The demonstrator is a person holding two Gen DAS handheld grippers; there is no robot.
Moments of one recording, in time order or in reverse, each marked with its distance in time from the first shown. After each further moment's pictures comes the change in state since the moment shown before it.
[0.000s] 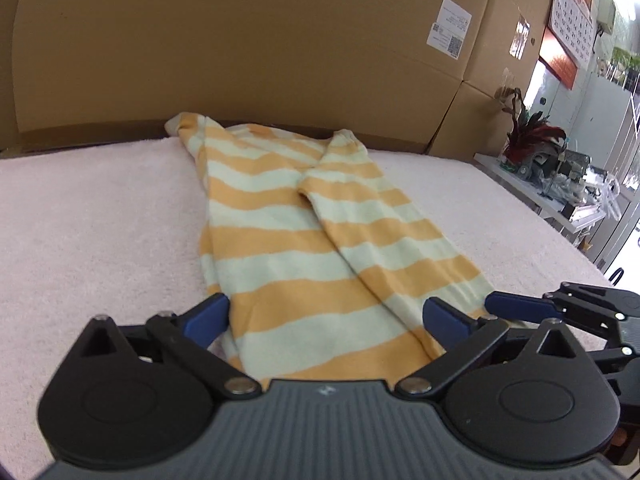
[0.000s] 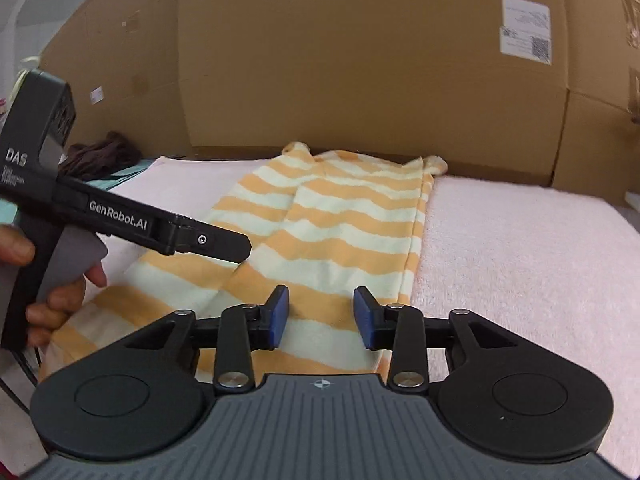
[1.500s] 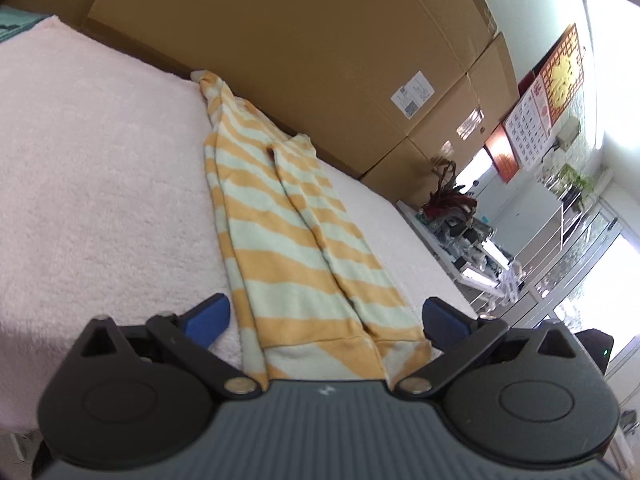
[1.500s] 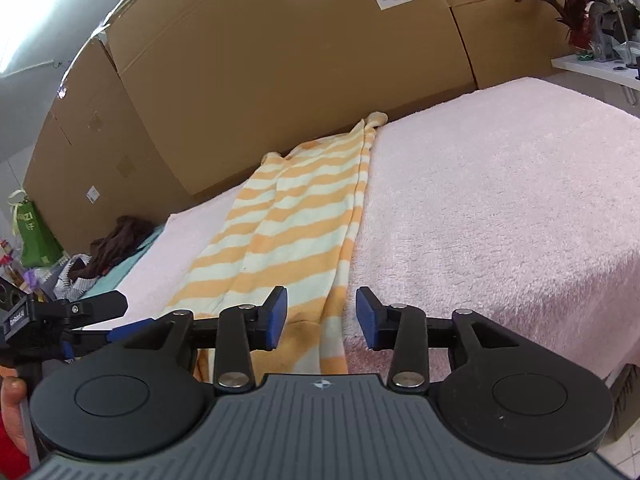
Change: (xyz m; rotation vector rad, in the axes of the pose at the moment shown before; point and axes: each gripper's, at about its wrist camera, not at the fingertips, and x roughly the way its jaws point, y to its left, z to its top) left arm -0.108 -0.003 -0.092 -0.310 -0.108 -0.231; right arm -0.092 -0.030 -0.045 0.487 -0.020 0.046
